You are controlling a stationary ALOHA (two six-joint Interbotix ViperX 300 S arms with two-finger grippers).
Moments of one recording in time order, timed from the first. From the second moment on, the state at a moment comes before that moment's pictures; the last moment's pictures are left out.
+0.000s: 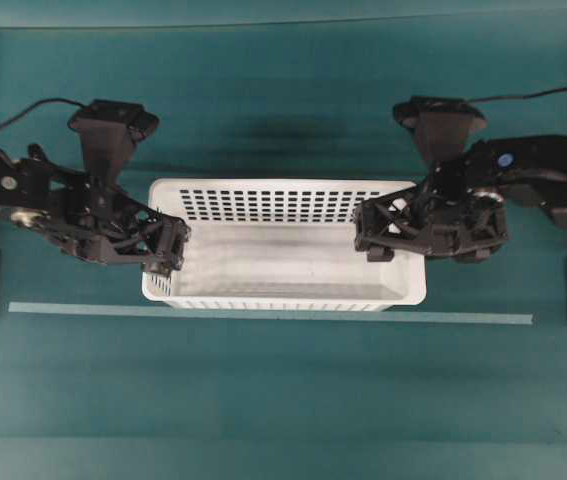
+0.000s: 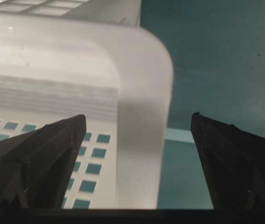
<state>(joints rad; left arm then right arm) 0.09 -0.19 0.70 0.02 0.66 -1.23 -0.14 -0.06 0.61 0.11 0.83 1.31</state>
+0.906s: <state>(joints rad) 0.10 -0.14 0.71 0.02 0.57 -1.27 -0.14 -0.06 0.66 0.11 0.74 1.43</state>
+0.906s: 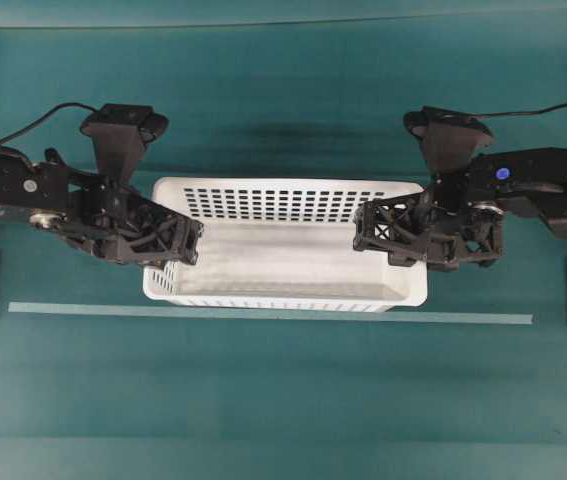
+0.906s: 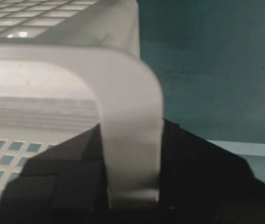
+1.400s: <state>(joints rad) 0.10 -0.14 0.71 0.02 0.57 -1.27 -0.14 -0.06 0.66 0.11 0.74 1.42</state>
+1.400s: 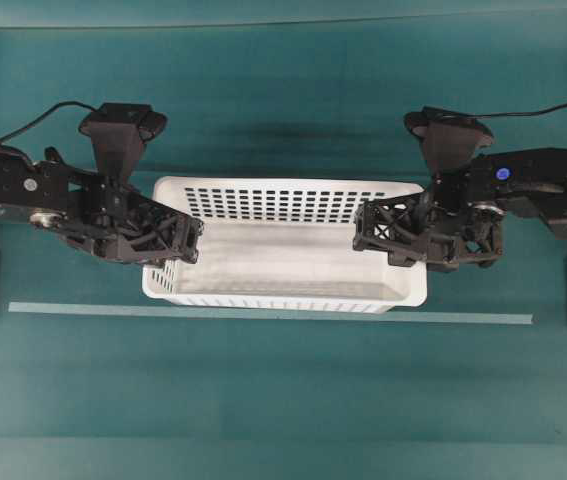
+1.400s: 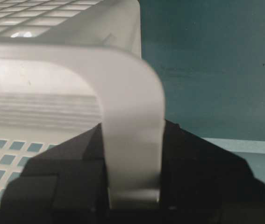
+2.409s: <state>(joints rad) 0.09 -0.34 0.47 0.02 0.87 -1.27 -0.15 -0.29 0.46 0.16 1.06 1.39</state>
